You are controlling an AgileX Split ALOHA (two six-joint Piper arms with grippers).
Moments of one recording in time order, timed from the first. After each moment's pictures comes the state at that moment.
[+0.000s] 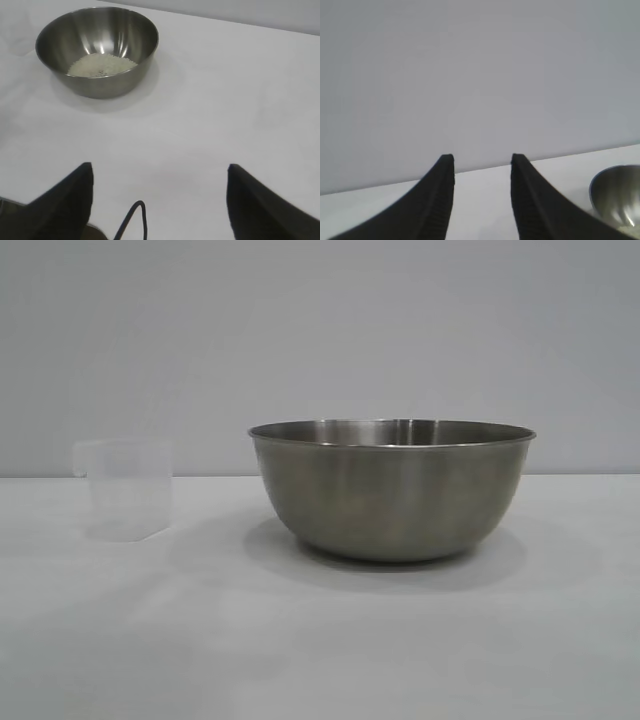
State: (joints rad) left arm -0.25 0.97 -0.18 -0.07 -0.76 0.06; right arm 0.20 -0.02 -0.49 0.12 1.14 -0.15
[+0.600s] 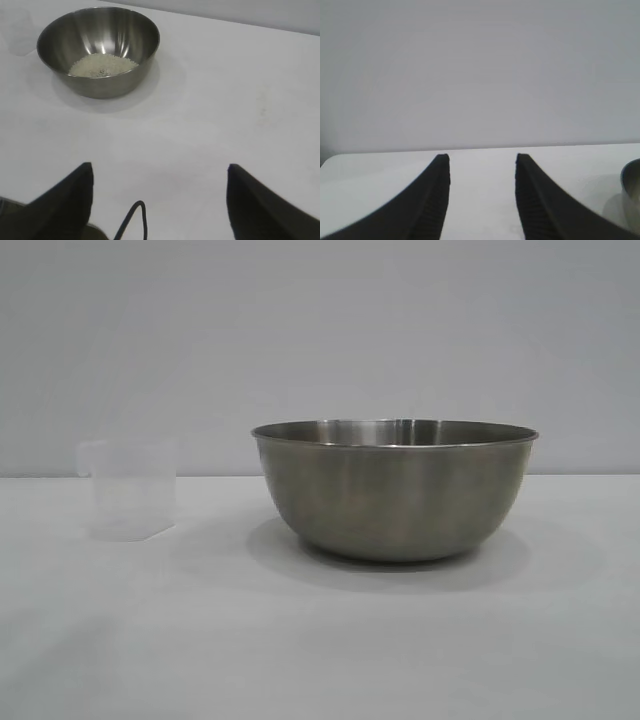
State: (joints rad) left arm -0.03 0.53 -0.17 -0.04 -0.24 -0.03; right arm 0.20 -0.02 -0.49 0.12 1.14 -0.15
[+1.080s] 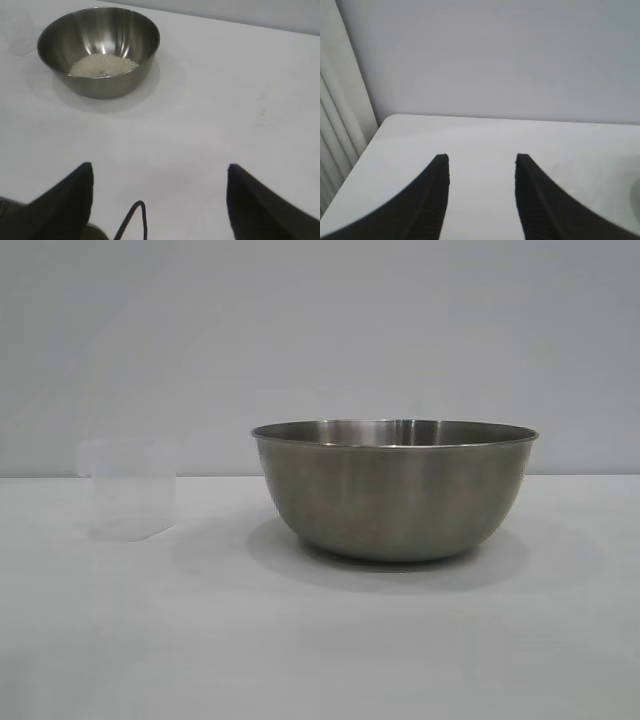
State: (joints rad) left arm 0.11 0.29 -0.39 -0.02 0.36 0.01; right arm 0.20 -0.02 -0.49 0.12 1.14 -0.15
